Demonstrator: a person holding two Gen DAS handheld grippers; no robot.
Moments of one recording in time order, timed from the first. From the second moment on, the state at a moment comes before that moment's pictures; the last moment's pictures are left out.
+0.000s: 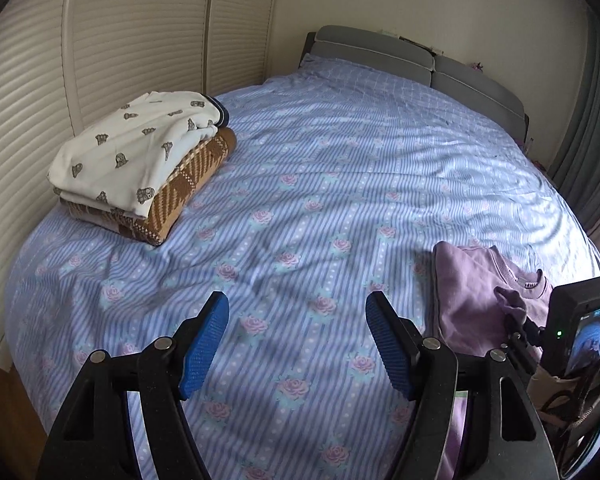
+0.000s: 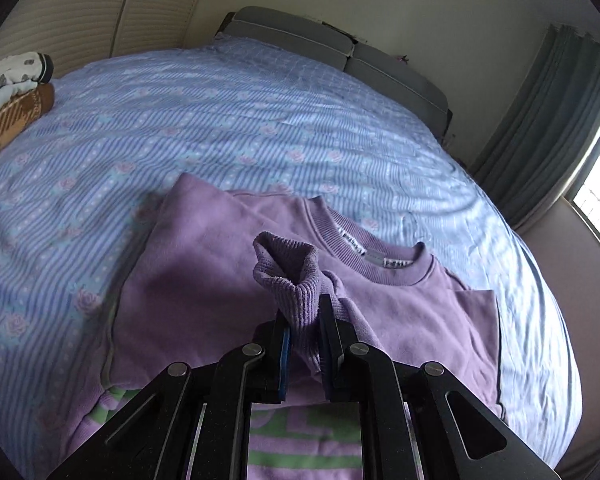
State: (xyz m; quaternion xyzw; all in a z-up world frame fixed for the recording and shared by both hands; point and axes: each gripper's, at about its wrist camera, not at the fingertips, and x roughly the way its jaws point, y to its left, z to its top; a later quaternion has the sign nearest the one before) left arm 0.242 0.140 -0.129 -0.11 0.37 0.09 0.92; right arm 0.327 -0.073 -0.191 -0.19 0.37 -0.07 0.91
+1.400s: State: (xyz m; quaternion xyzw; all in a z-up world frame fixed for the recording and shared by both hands) left arm 0.330 -0.057 -0.212 -0.01 0.45 -0.03 0.89; right arm 0.297 -0.299 -0.200 0.02 0.38 -0.07 0.92
